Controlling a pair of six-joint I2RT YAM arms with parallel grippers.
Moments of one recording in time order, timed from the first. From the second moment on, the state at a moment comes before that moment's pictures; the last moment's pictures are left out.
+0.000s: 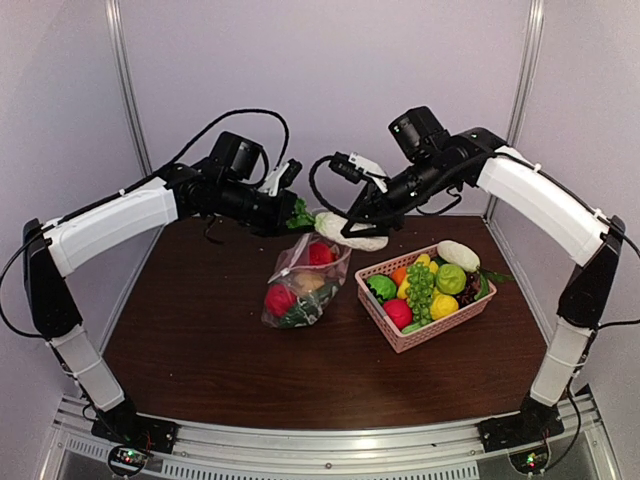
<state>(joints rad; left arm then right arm) -0.73 1.70 1.63 -0.58 0.42 -0.46 0.69 1.77 1.99 -1.01 -0.53 -0.41</state>
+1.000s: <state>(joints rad) -0.85 1.71 1.54 -0.42 0.42 -0.53 0.71 1.91 1.98 -0.99 -0.36 0.12</state>
